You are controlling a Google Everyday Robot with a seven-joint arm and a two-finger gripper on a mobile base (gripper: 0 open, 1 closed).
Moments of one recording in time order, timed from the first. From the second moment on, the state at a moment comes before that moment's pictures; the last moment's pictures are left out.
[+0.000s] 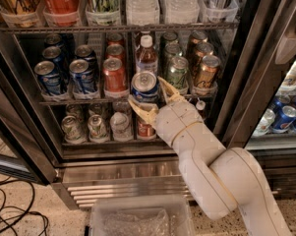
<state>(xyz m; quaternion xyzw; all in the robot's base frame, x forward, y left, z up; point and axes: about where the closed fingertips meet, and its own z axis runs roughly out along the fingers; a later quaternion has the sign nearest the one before) 0.533 -0.035 0.901 -0.27 0.61 0.04 0.74</state>
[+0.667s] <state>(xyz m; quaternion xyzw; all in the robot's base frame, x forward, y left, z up) 0.559 -0.072 0.935 -0.28 0.59 0.09 0.75</state>
